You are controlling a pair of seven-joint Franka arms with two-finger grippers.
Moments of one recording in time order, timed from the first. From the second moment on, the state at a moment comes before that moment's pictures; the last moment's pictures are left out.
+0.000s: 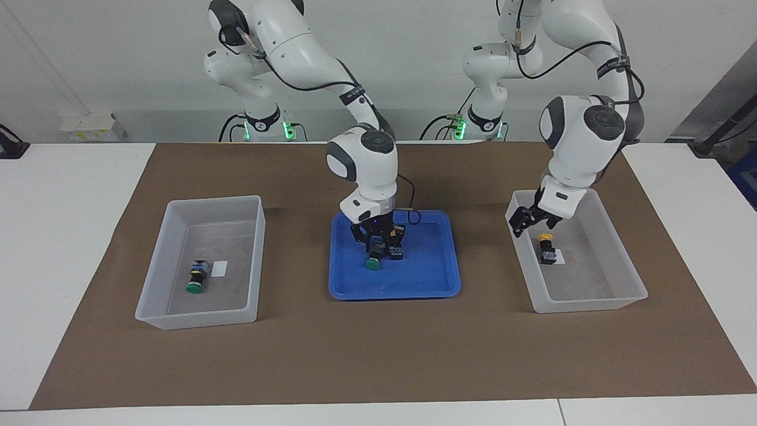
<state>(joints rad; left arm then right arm) -0.04 0.12 -0.15 -1.94 0.02 2.10 -0.41 0.55 0.49 0.07 -1.79 -0.22 2.43 0.98</state>
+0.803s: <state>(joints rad) -0.20 0.11 -0.16 -2.09 0.02 2.35 -0.66 0.43 0.33 0.05 -1.78 -0.25 2.27 0.87</state>
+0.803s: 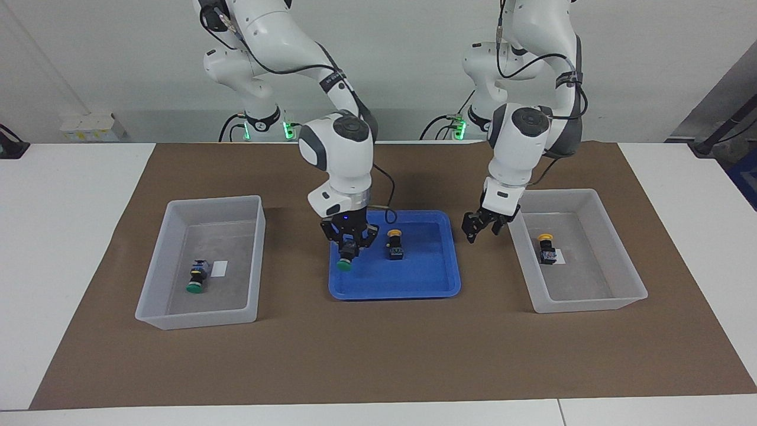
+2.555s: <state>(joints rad) -0.50 0.33 -0.16 -2.06 0.04 2.68 -0.88 -0.07 0.24 0.05 -2.09 -0.14 2.51 -0.08</state>
